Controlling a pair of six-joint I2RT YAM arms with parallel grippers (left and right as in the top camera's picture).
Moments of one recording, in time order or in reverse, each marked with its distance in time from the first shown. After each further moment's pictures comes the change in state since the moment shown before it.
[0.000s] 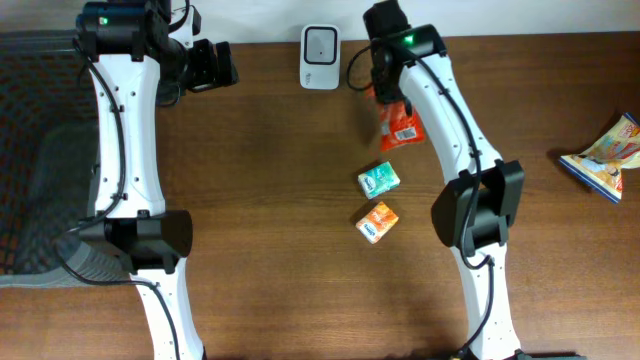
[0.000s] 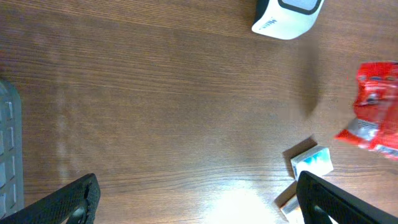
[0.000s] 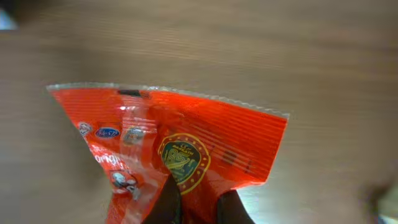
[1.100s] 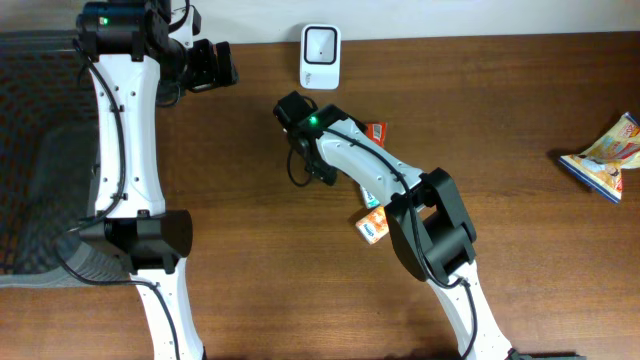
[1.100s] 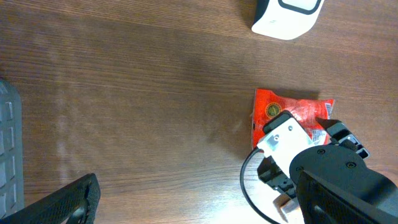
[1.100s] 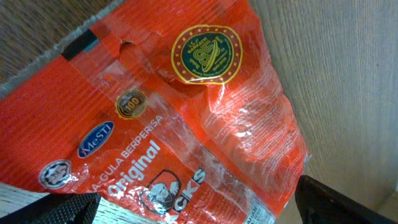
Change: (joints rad) left arm 0.000 0.000 0.000 0.000 0.000 0.000; right arm 0.306 -0.050 -0.478 0.258 0.048 -0.459
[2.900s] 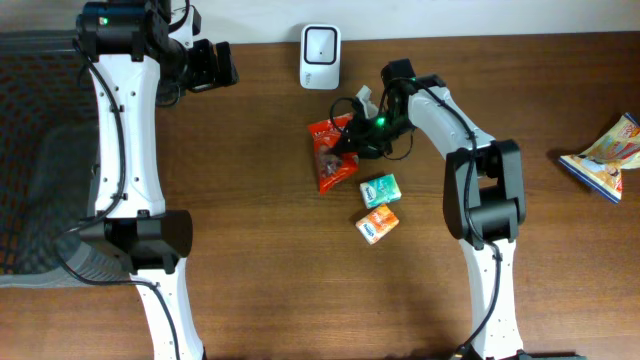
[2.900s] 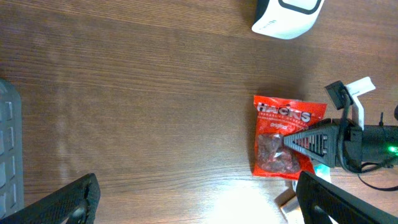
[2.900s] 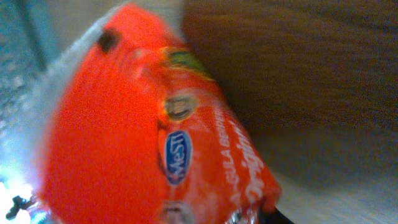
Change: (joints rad) left arm 0.000 0.000 0.000 0.000 0.000 0.000; right arm -0.410 0.072 -0.003 -0.019 -1.242 0.510
